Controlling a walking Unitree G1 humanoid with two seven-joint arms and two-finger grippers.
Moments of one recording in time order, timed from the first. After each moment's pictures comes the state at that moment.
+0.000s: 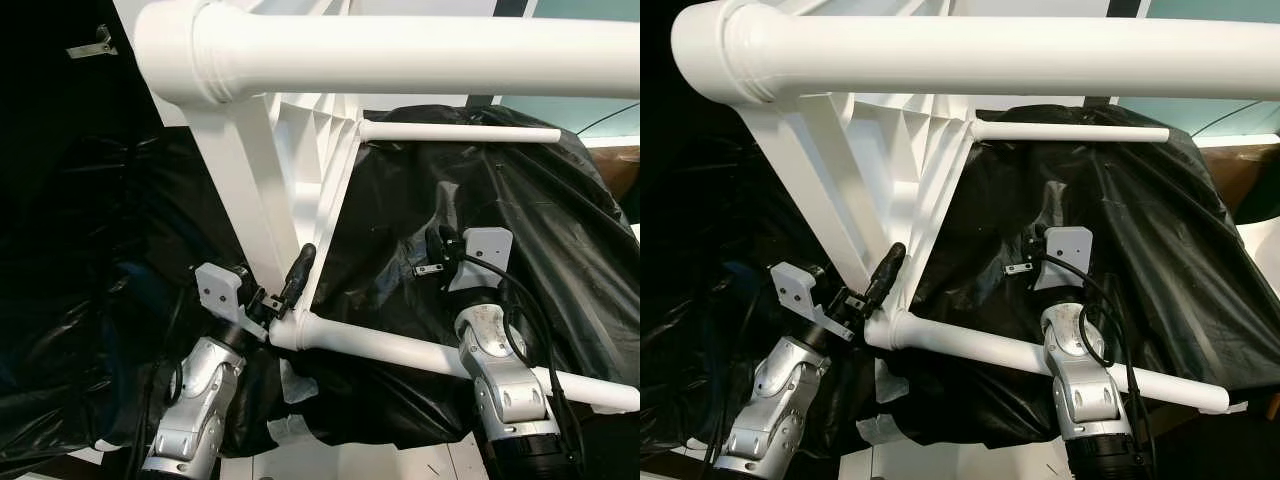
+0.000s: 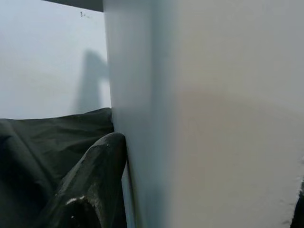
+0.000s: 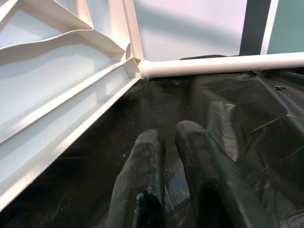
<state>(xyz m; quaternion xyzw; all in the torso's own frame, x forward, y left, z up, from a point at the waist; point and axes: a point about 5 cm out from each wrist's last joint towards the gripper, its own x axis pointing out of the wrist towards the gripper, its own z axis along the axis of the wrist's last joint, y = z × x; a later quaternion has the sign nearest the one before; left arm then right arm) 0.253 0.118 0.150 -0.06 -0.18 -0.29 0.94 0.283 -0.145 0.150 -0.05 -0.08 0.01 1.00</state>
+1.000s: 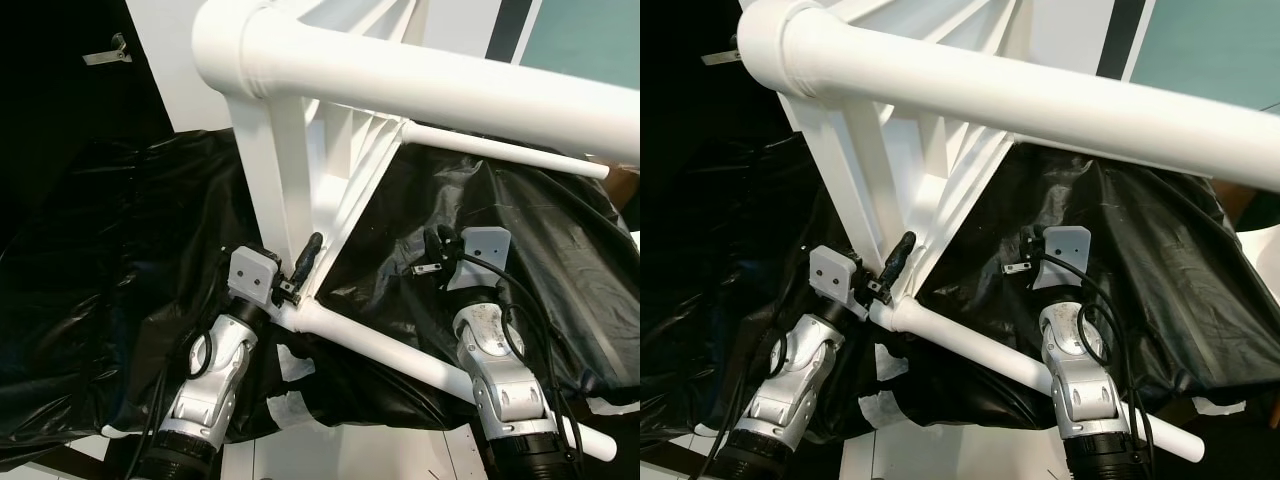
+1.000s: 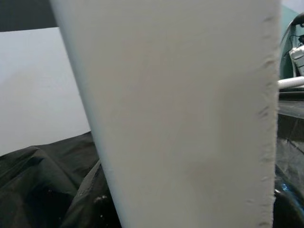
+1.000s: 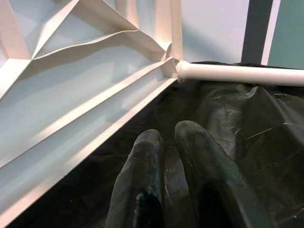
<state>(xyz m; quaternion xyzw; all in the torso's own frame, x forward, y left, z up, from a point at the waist) 0.279 0.106 0.141 0.06 -0.16 -0.29 0.94 0.284 -0.144 0.152 -0.05 -0.08 0.01 1.00</state>
